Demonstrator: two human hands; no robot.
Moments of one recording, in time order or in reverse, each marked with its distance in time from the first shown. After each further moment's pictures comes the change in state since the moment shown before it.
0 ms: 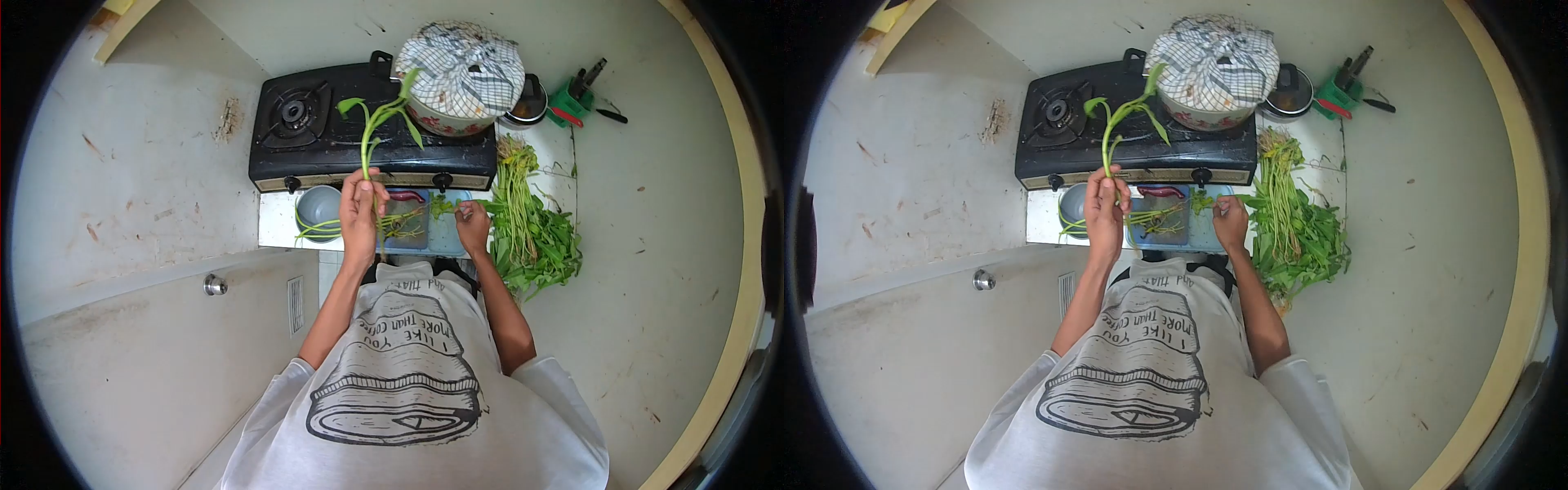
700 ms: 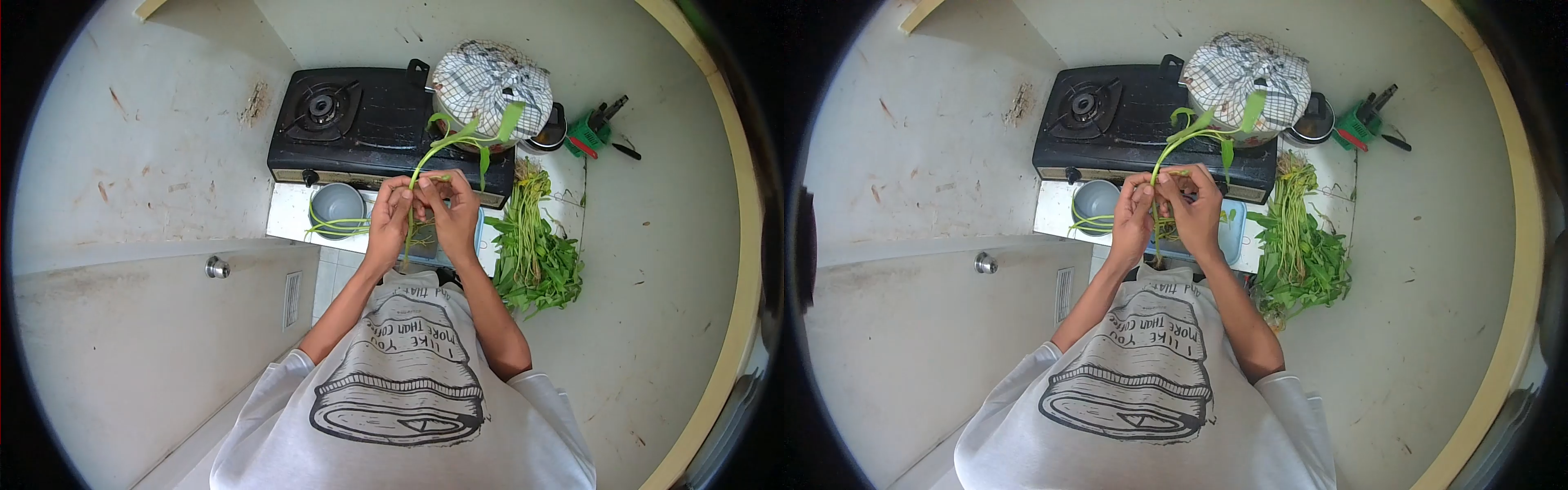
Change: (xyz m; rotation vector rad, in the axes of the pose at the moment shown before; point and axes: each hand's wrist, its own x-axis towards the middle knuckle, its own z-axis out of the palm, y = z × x) left_hand -0.007 0.006 0.012 -0.164 -0.060 -0.072; right_hand -0.009 -0.256 -0.032 0.604 -0.165 -0.269
